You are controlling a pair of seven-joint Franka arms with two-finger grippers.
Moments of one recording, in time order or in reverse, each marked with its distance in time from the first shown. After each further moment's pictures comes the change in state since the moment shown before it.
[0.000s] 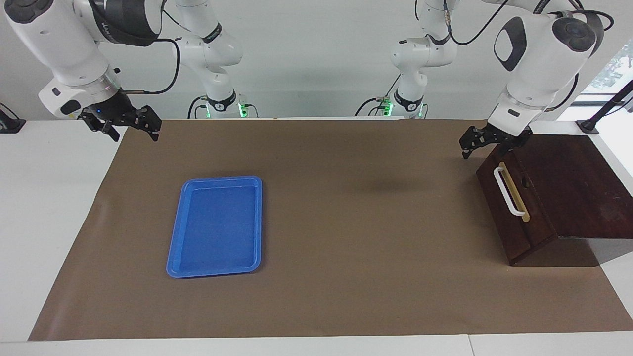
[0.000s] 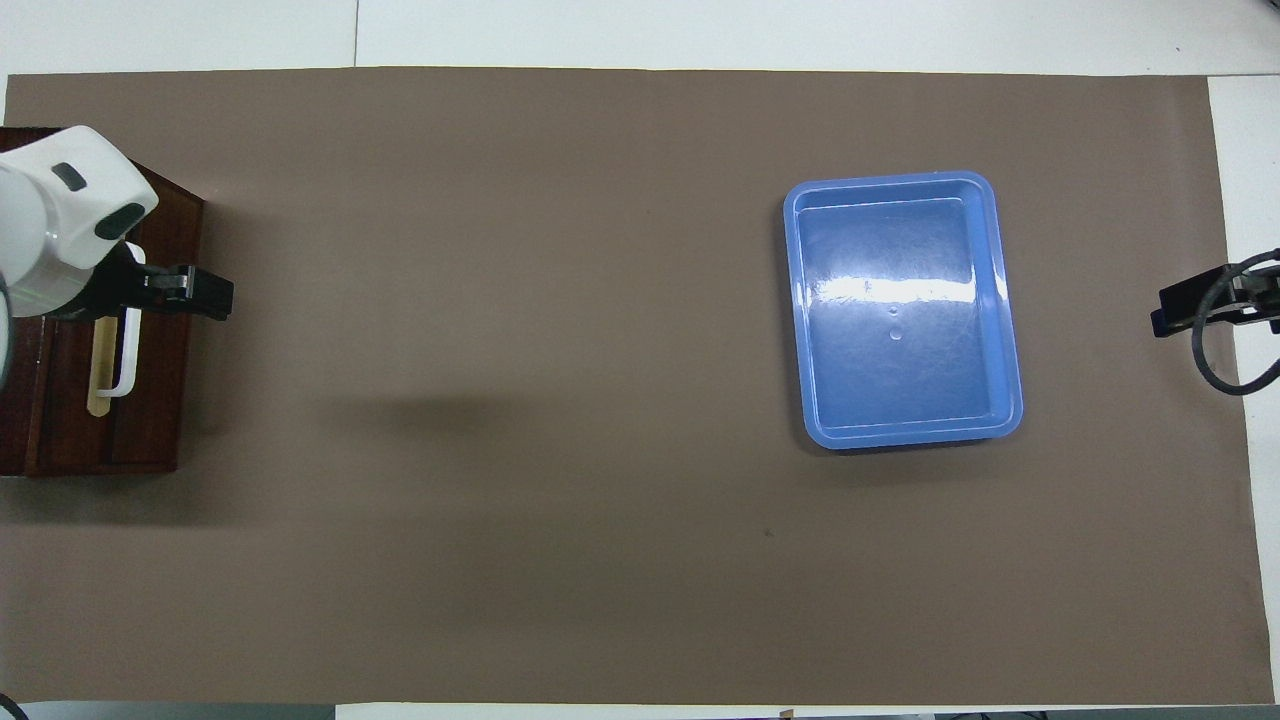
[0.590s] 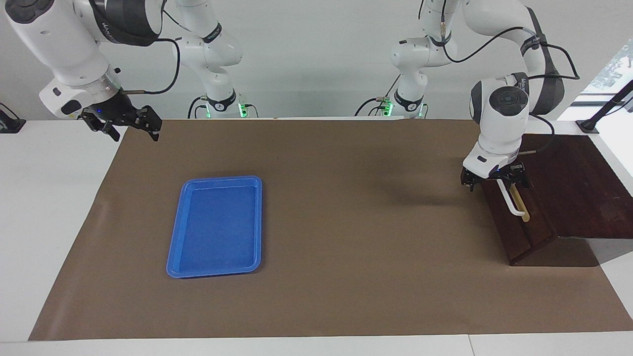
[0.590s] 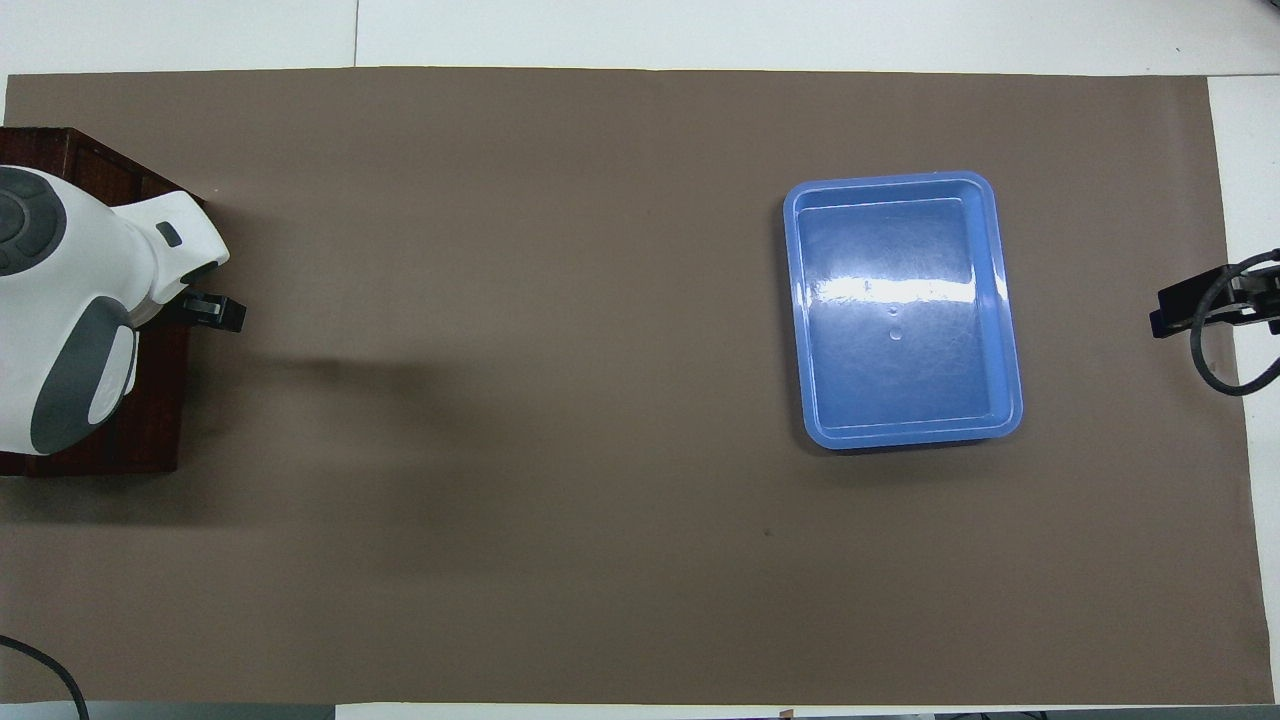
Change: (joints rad) left arm 0.046 0.067 0.014 -0.158 0.204 0.257 0.036; right arm 0.001 0.000 0.001 0.000 0.000 -0.002 0.000
